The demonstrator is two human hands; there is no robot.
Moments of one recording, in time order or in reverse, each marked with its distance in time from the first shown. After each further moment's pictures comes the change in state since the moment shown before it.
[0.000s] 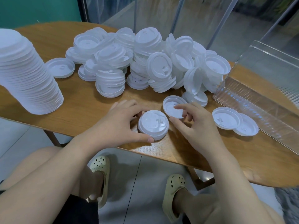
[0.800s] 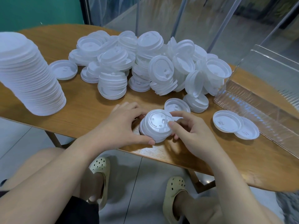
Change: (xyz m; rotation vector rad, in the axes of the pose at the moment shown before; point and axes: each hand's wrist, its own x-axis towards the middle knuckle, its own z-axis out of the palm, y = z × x) left_hand 0.002 -0.001 0.000 0.017 -0.001 -0.001; right_hand -0.005 -0.017 -0.001 0.336 -0.255 0.190
